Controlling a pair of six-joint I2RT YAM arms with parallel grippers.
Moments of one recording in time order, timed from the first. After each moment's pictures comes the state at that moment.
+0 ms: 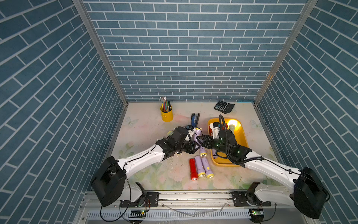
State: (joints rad) left arm -0.80 1.39 0.88 -0.17 0.29 -0.51; right arm 0.80 1.21 0.70 0.09 -0.14 0.84
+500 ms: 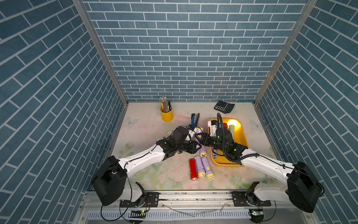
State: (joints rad) left arm -0.80 1.40 0.88 -0.14 0.31 -0.51; right arm 0.80 1.28 0.73 0.16 -0.13 0.86
